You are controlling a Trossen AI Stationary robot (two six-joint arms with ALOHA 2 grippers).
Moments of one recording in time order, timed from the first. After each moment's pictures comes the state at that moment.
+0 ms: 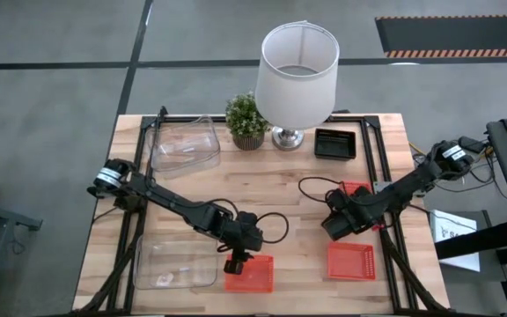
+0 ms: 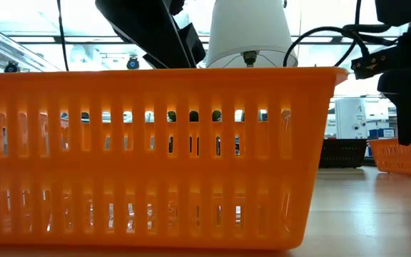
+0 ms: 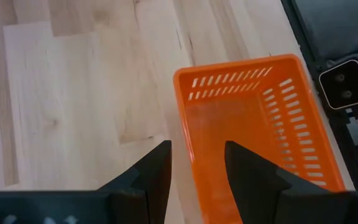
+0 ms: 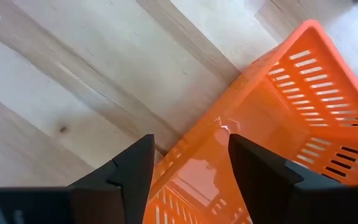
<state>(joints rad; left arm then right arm) -0.36 1.80 1.32 -0.43 0.07 -0.18 0.48 1.42 0.81 -1.10 0.29 1.32</state>
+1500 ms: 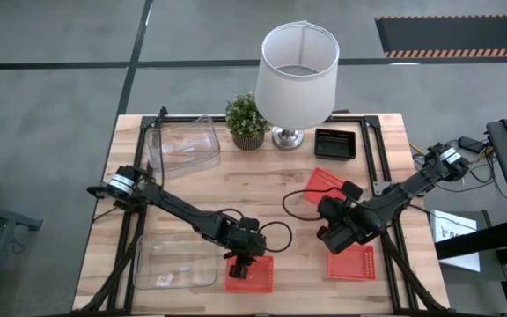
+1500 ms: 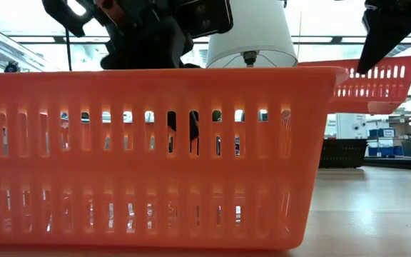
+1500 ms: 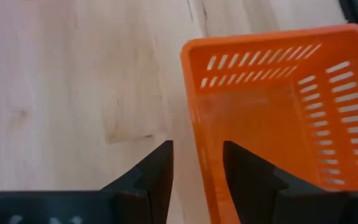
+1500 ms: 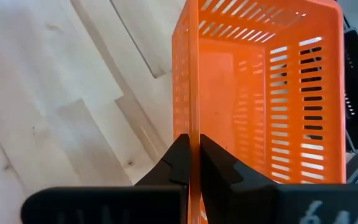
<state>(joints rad) -0.38 1.92 1.32 -0.35 0.02 -0.21 0.57 1.48 1.18 -1.28 0.53 1.03</state>
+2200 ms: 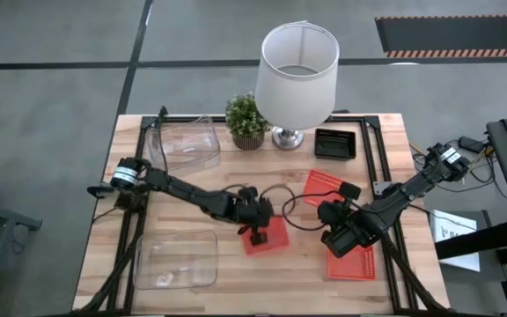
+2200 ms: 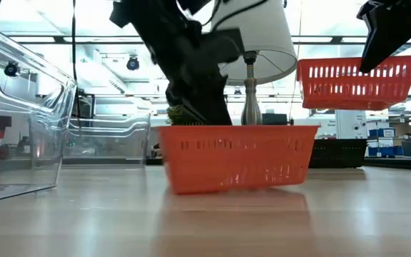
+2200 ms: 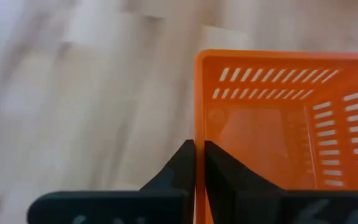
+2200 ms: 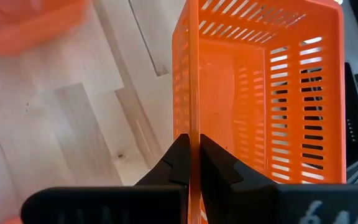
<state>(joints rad) -0.21 1.91 1.32 -0.35 -0.27 -0.36 0.60 1.48 1.17 -1.28 0.55 0.90</state>
